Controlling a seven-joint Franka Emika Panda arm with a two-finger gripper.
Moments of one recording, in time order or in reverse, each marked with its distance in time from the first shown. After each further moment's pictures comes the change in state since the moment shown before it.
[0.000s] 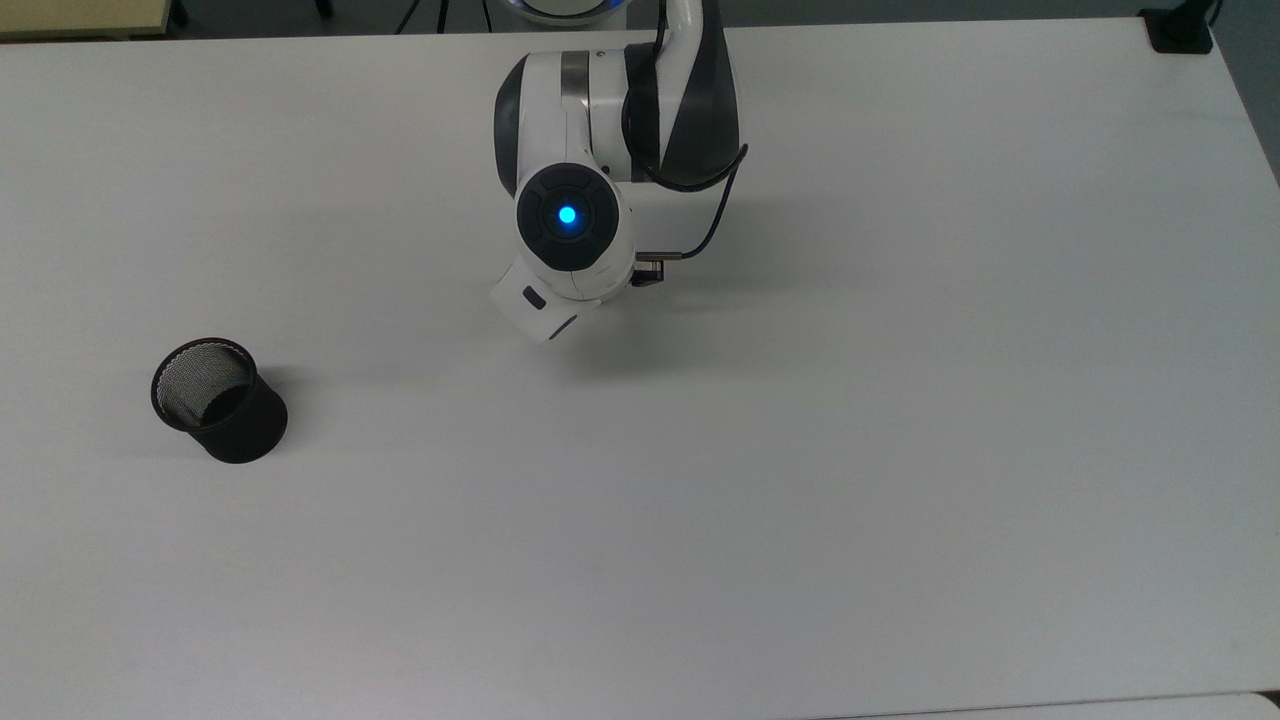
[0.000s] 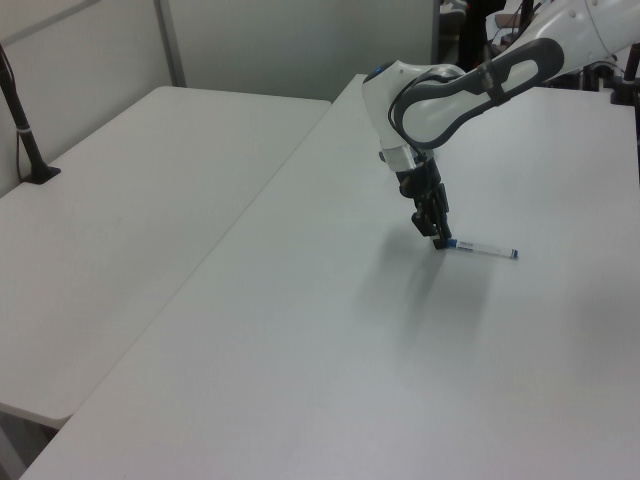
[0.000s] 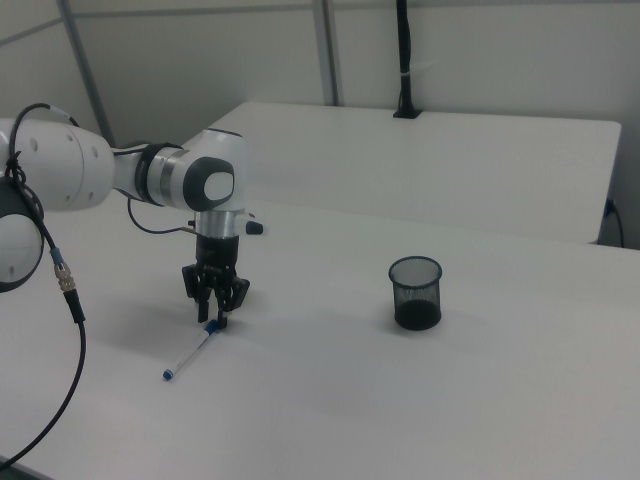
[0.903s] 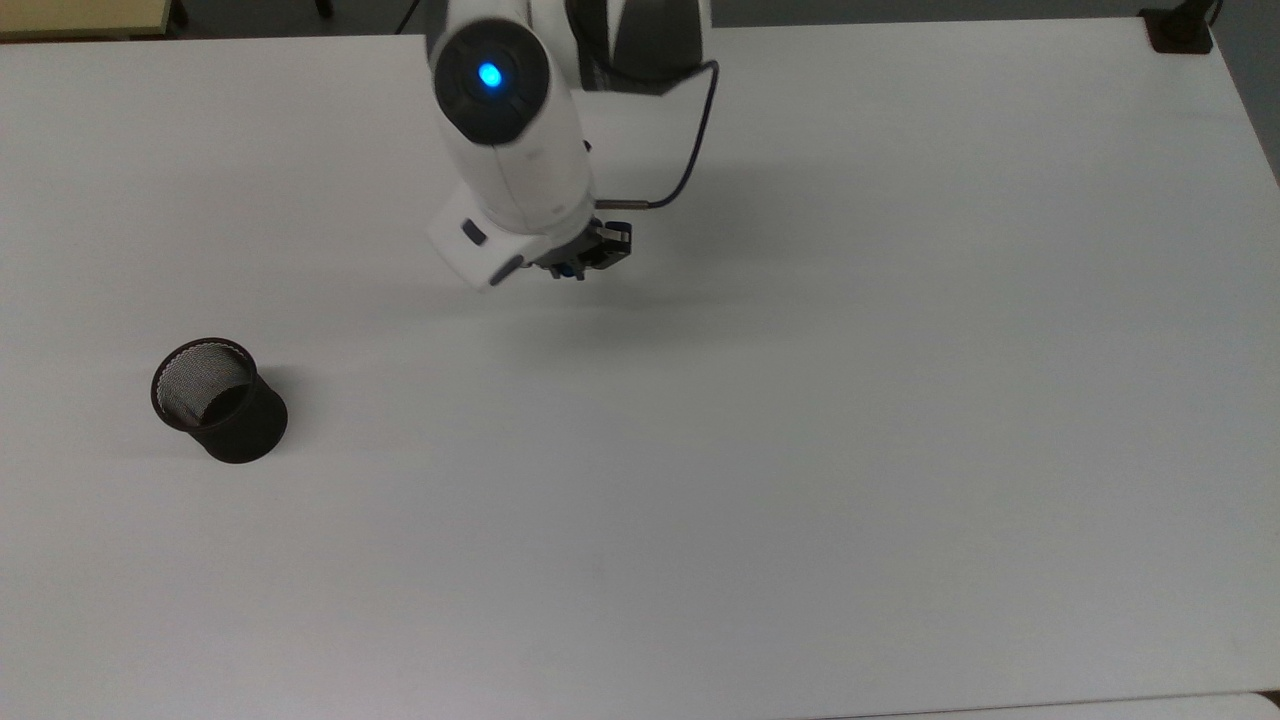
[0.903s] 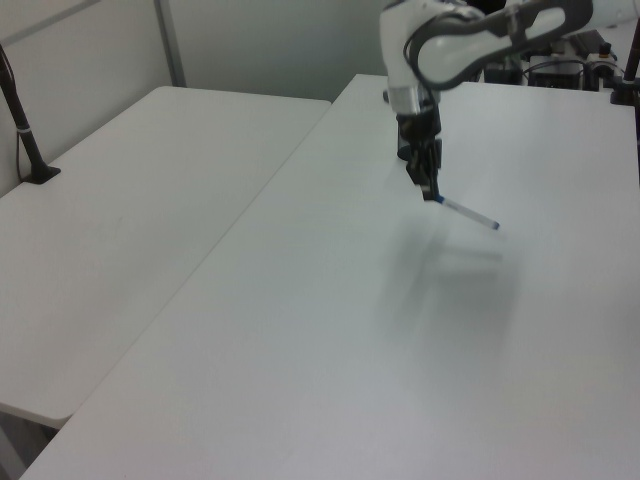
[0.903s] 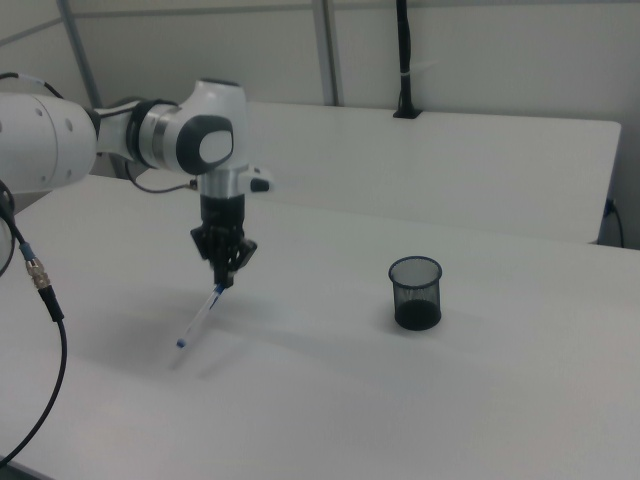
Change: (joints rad) arm -0.043 -0.127 0.002 0.001 0.001 0.028 0.000
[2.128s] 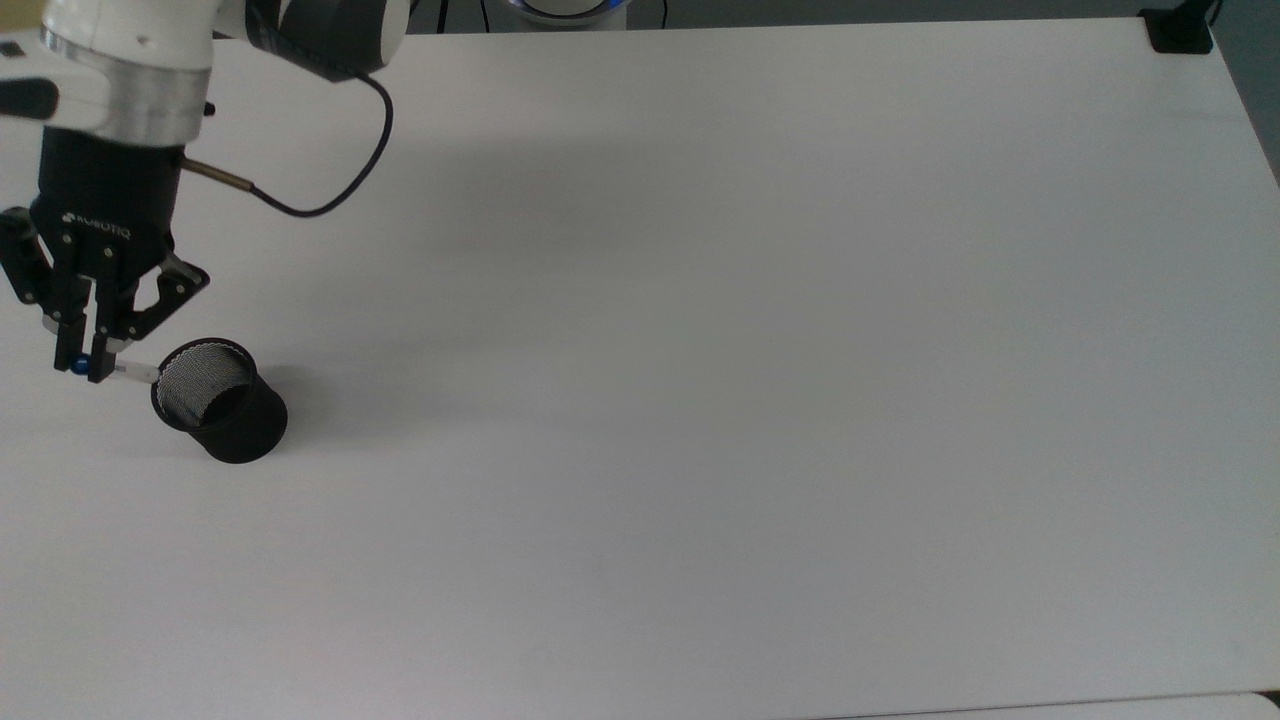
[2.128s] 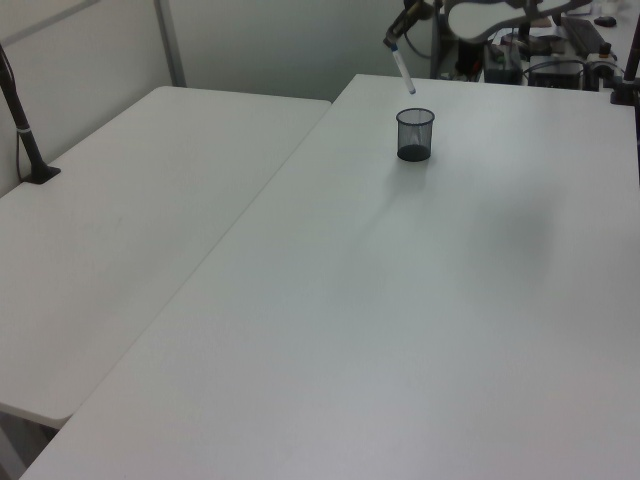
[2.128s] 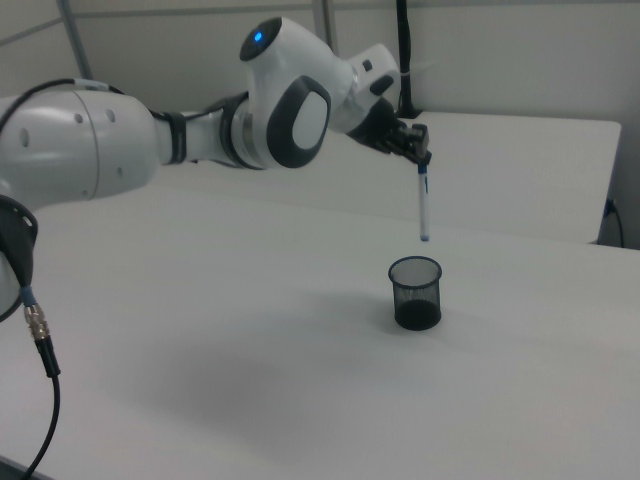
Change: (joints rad) arm -0.327 -0.008 -0.021 0.118 -0.307 0.870 -0.016
